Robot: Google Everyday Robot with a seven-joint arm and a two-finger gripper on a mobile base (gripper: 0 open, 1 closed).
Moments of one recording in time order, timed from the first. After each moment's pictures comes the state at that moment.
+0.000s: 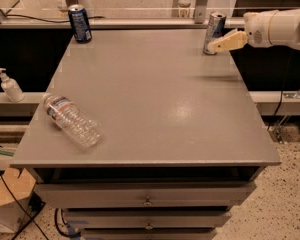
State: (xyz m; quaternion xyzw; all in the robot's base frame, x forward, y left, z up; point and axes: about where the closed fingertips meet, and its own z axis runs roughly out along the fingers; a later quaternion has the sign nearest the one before) arm 0.767 -0.252 0.917 -0.35 0.75 0.13 0.54
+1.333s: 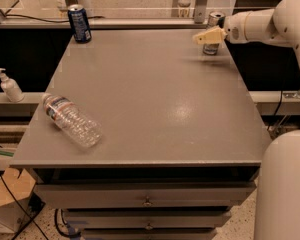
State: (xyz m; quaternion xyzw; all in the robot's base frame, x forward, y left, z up) arm 0.832 -0.217 0.894 -0.33 0.76 0.17 0.53
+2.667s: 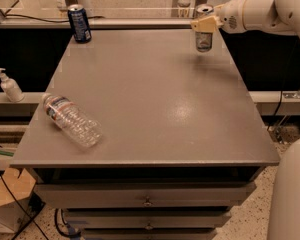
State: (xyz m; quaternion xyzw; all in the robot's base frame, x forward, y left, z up) arm 0.801 -0.176 0.940 -0.39 0.73 0.18 0.54
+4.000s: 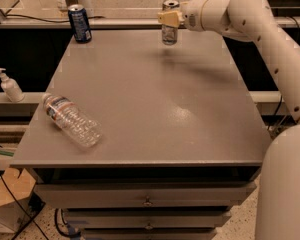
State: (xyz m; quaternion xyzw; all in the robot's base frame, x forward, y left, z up) arm 0.838 -0.077 0.951 -0.34 0.70 0.21 0.60
